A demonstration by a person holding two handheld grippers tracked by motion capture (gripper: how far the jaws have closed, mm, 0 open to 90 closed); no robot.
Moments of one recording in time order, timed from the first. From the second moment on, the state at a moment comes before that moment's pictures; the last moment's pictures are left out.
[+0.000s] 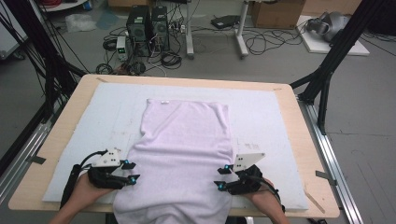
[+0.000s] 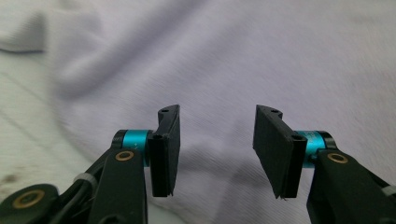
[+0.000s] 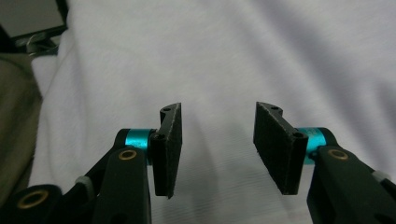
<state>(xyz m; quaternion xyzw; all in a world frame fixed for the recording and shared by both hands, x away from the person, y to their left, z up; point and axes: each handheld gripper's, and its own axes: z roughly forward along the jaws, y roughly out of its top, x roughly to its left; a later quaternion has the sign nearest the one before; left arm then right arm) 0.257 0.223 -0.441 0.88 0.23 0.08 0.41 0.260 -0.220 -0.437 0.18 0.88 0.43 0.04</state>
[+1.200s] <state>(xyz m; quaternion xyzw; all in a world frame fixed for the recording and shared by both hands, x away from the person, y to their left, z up) 0.249 0.246 -0.426 0.87 0.25 0.11 0.42 0.244 -0.224 -0.423 0.13 0.89 0.44 0.03</state>
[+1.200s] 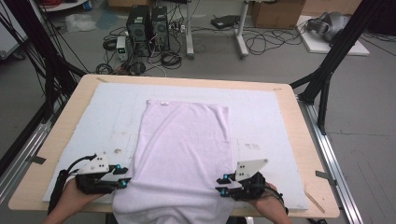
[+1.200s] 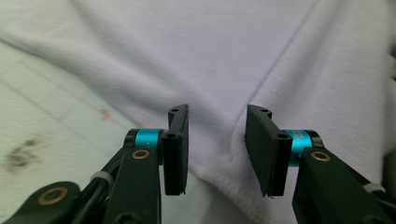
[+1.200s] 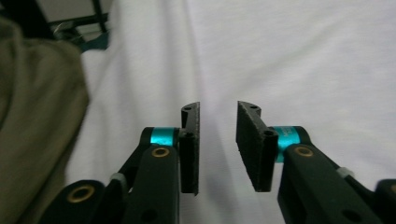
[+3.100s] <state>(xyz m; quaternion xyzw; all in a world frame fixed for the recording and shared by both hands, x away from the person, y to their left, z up) 0.339 0.215 -0.431 0.84 0.34 0.20 0.37 0.347 -0.229 -0.433 0.28 0.88 0.36 0.15</state>
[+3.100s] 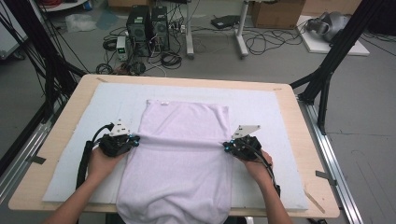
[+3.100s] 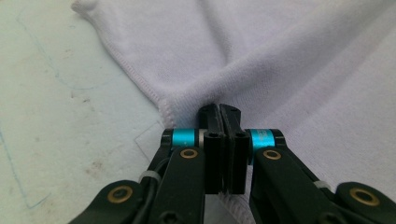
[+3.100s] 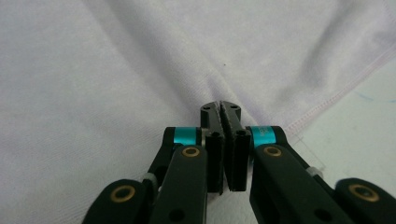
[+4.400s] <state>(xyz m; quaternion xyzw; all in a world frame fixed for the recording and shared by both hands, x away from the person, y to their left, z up) 0.200 0.224 -0.426 0.89 0.17 0.08 0.42 0.219 -0.217 -0.422 0.10 0.90 0.42 0.02</state>
